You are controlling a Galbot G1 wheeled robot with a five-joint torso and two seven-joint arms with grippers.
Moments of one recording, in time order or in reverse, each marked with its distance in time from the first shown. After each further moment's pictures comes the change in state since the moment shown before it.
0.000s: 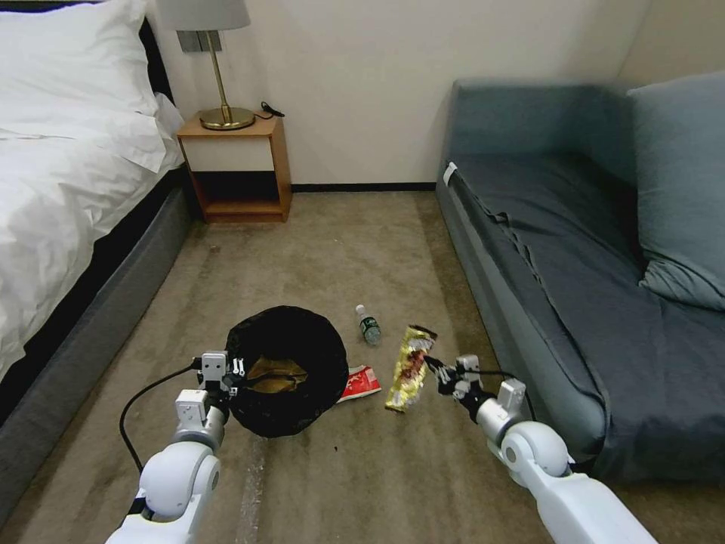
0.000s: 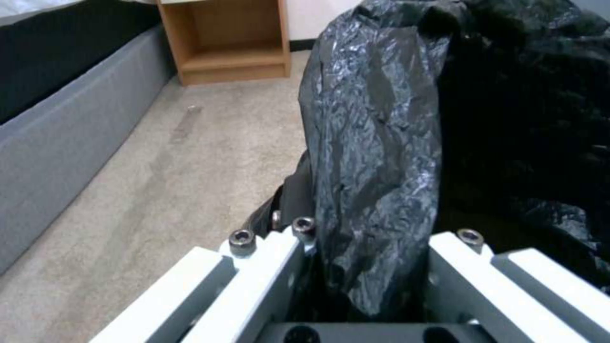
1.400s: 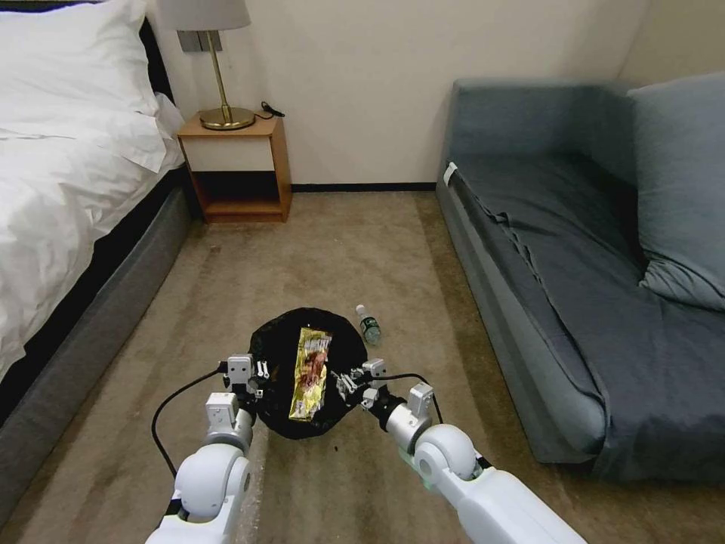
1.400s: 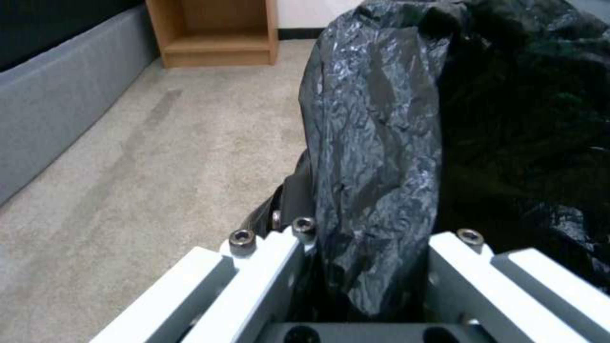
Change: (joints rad) left arm 0.006 -0.137 0.044 0.017 0.091 -0.006 -0.013; right arm 0.104 0.120 -0.310 -0.035 -0.057 0.086 0.054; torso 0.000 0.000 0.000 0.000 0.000
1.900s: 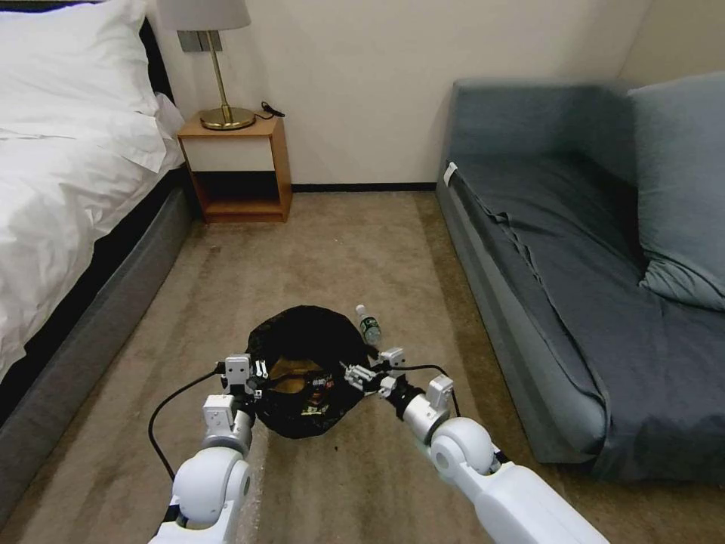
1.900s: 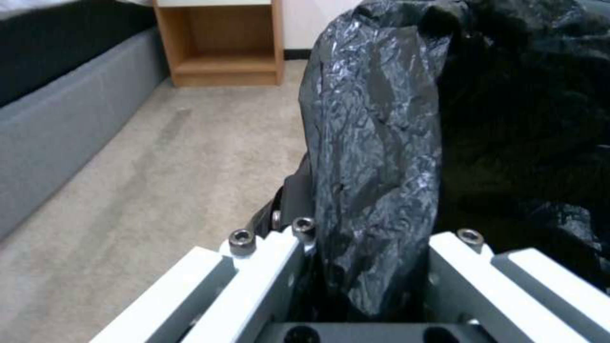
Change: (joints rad) left arm 0.023 0.022 -0.027 -0.073 -0.023 0.010 -0.003; right arm 0.014 -0.022 0.060 0.023 0.002 0.046 0.115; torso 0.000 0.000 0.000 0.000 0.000
